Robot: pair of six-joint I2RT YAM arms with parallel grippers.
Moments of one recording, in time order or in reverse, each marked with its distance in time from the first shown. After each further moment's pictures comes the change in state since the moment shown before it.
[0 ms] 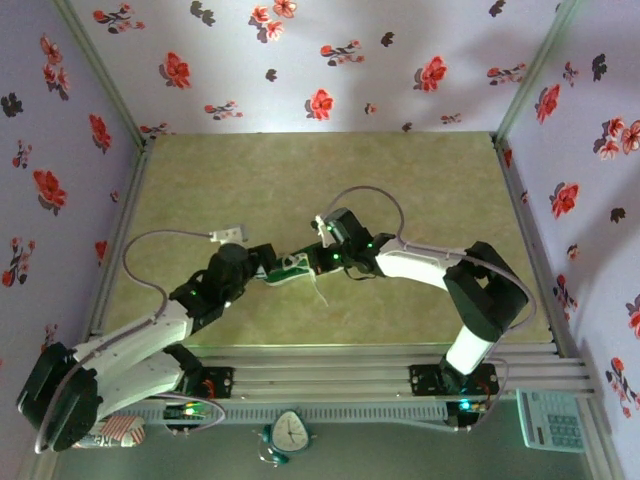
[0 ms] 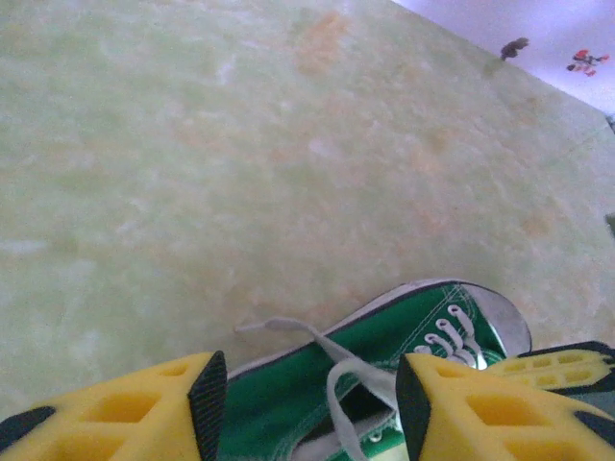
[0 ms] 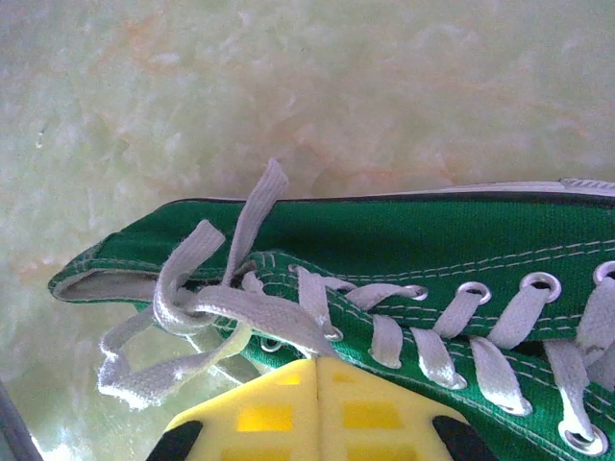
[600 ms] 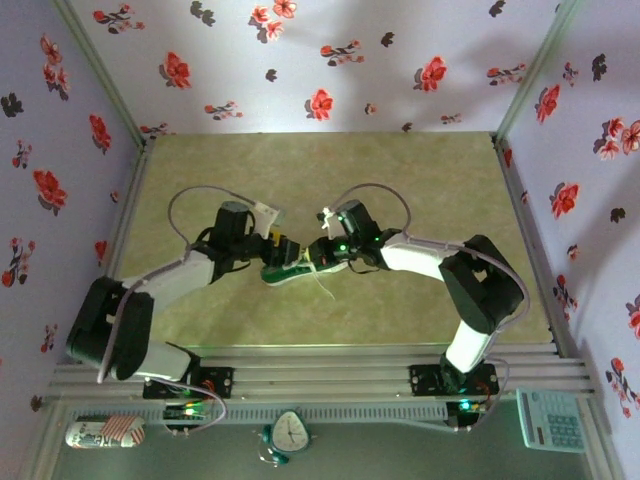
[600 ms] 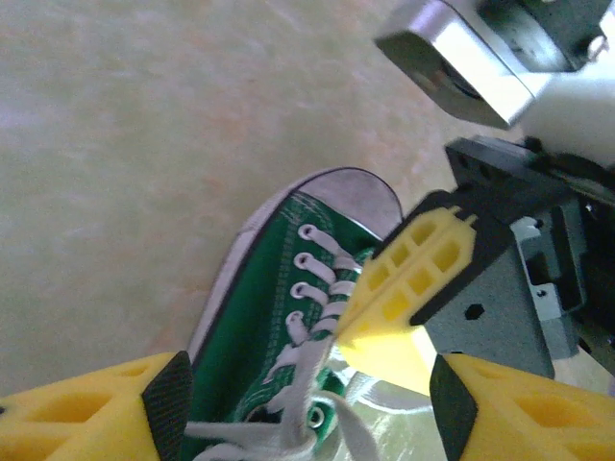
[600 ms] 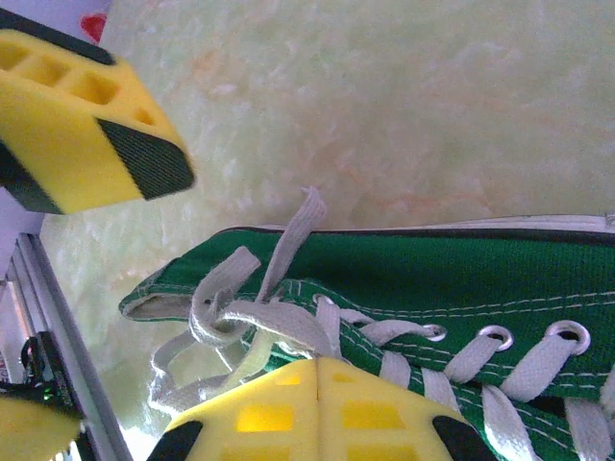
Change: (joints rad) left arm 0.225 0.459 0.258 0.040 0.826 0.541; right arm -0.092 0.042 -0.015 0.121 -0.219 0.051
